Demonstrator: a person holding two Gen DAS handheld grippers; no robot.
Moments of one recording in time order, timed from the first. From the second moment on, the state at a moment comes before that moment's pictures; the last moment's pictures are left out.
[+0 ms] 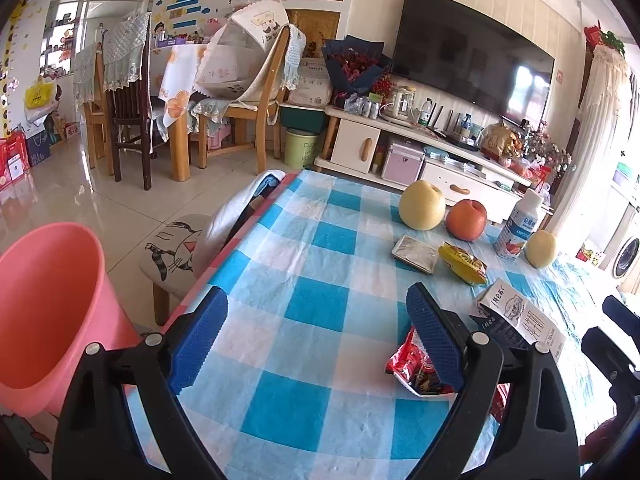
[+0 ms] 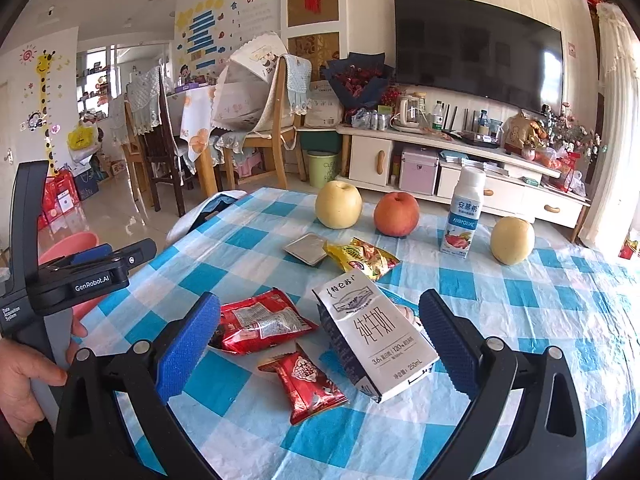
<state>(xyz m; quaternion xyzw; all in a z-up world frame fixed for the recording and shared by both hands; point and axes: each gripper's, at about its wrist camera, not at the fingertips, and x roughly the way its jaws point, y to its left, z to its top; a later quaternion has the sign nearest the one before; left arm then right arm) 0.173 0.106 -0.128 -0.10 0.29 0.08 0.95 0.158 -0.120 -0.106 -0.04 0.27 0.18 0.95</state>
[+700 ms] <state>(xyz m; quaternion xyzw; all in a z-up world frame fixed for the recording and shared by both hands) 0.209 0.047 -0.125 -0.03 0.30 0.07 0.95 0.205 -0.211 -0.121 0.04 0.33 0.14 0.93</state>
